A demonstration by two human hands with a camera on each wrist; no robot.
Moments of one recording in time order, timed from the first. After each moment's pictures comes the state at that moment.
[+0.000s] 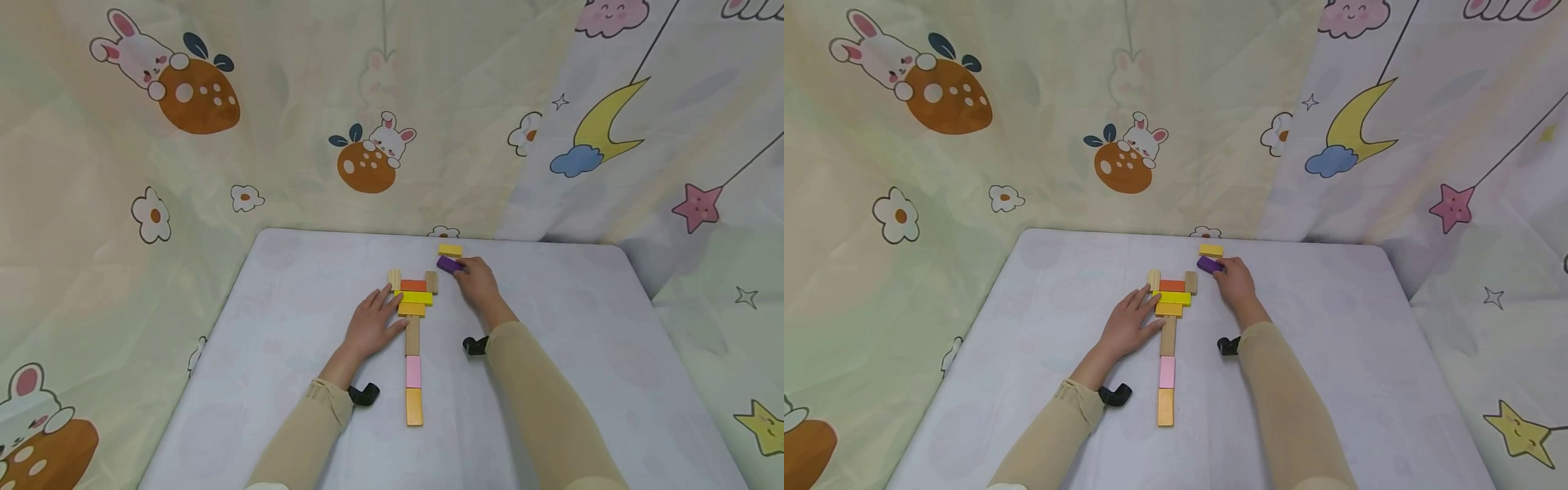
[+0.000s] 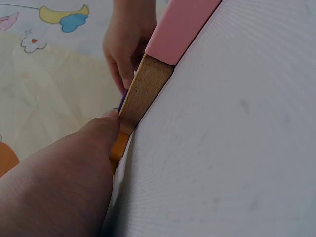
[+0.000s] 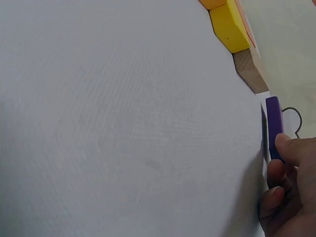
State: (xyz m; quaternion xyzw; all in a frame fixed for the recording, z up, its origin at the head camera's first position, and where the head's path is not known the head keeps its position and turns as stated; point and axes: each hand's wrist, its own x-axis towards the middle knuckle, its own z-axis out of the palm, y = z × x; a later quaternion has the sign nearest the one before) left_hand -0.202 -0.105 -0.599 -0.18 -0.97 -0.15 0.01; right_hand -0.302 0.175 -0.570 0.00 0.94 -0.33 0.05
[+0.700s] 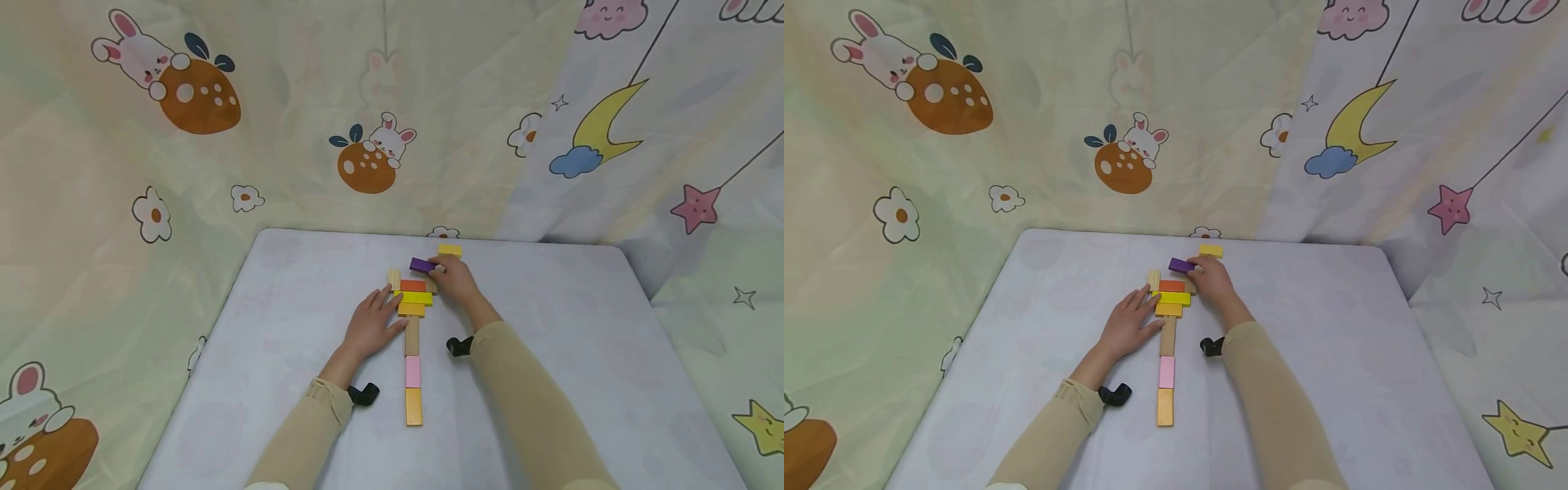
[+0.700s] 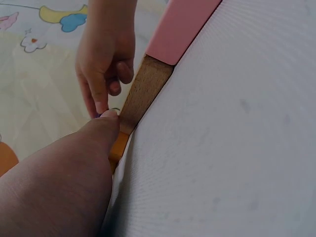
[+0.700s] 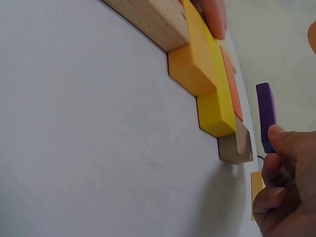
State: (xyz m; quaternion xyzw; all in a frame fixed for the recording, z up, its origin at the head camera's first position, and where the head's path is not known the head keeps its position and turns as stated) left_hand -0.201 -0.105 -0.597 -0.18 -0.97 -0.15 0.01; right_hand -0.299 0.128 -0.552 -0.05 0.93 -0.34 0.08
